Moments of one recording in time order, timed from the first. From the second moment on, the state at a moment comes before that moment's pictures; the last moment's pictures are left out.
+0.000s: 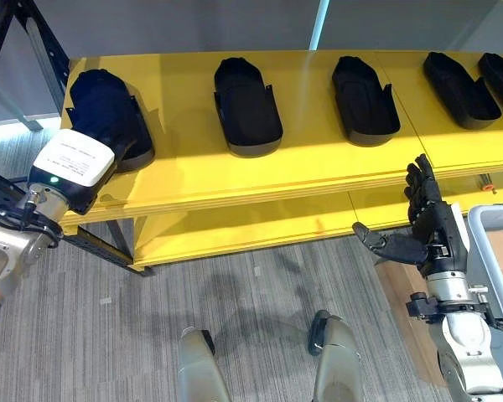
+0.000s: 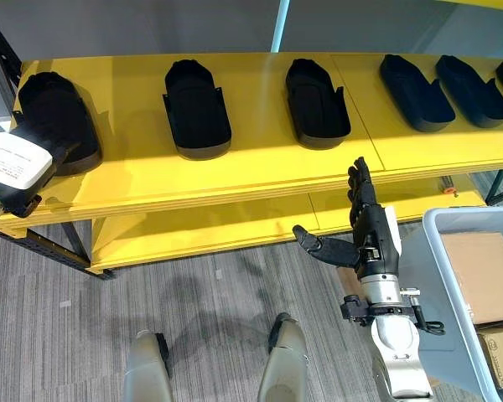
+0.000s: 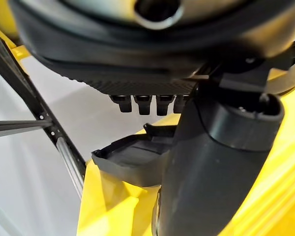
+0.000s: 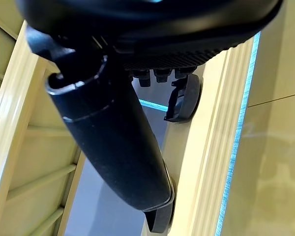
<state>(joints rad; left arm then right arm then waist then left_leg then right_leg) -0.44 1.28 -0.32 0.43 0.83 -0.18 0.30 0.12 -0.44 -0.08 -0.19 0.28 -0.28 -0.07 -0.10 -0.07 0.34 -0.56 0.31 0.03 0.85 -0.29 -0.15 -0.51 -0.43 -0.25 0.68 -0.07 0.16</state>
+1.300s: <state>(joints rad) -0.77 0.60 -0.17 0.43 -0.50 -0.13 0.40 0.09 -0.40 0.03 -0.19 0.25 -0.17 -0.12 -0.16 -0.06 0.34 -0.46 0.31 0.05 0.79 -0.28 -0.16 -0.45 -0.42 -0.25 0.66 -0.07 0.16</state>
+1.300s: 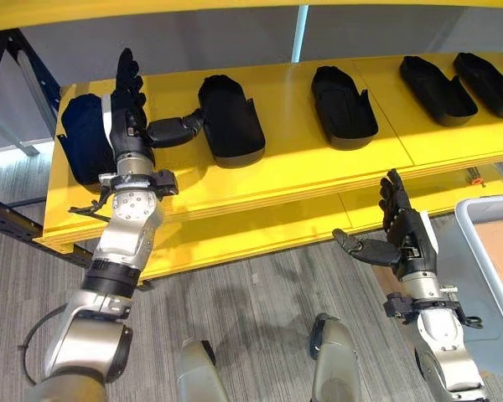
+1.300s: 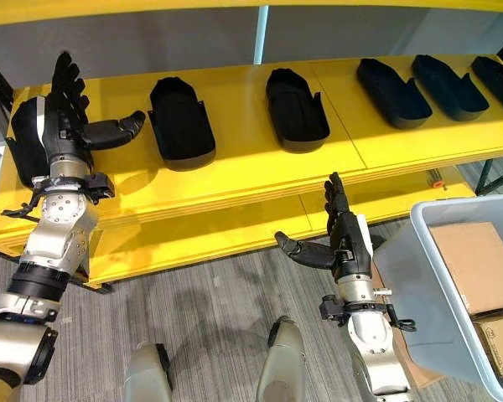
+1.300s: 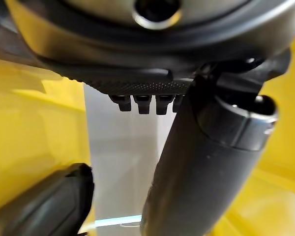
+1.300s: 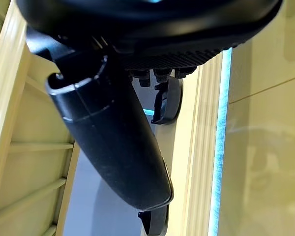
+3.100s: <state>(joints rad) -0.91 0.68 -0.18 0.82 -0.27 -0.03 0.50 0.12 -0.45 0.06 -0.19 0.26 -0.19 -0.09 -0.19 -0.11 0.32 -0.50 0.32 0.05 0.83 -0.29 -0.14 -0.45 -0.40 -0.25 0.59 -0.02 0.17</state>
